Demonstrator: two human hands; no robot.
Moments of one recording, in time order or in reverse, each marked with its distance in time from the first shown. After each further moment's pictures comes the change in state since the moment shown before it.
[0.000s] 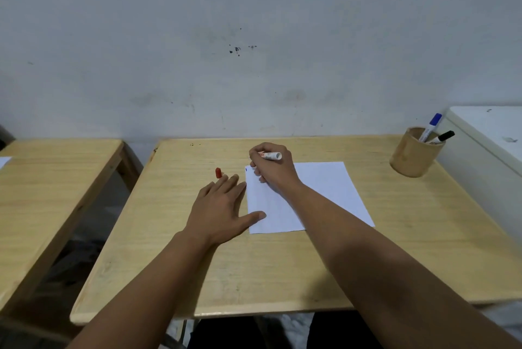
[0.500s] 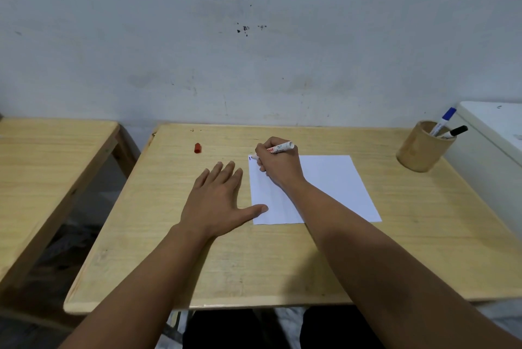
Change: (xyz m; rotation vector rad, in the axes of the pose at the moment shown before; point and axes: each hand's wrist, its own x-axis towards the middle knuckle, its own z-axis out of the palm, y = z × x) left_hand -0.006 -0.005 0.000 0.006 -0.027 -0.053; right_hand 0.002 0.021 0.005 -0.053 0.071 0.026
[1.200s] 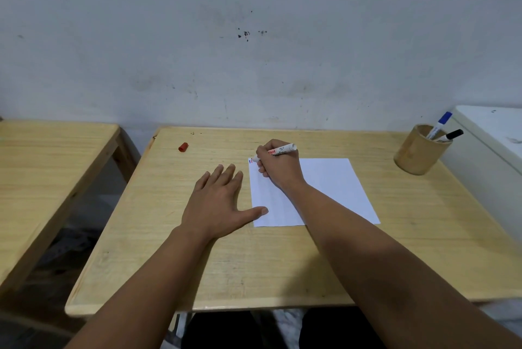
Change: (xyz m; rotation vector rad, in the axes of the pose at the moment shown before) left_hand 0.000 0.000 -0.001 -0.023 0.008 -0.004; right_hand 0.004 -0.001 0.000 0.090 -0.011 0.005
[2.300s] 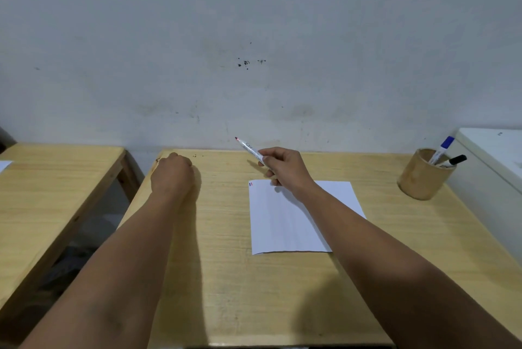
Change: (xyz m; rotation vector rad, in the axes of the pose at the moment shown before) left_hand 0.101 -0.095 -0.041 0.037 0.189 -0.420; right_hand 0.016 -0.045 -0.024 -0.037 -0.166 -0.001
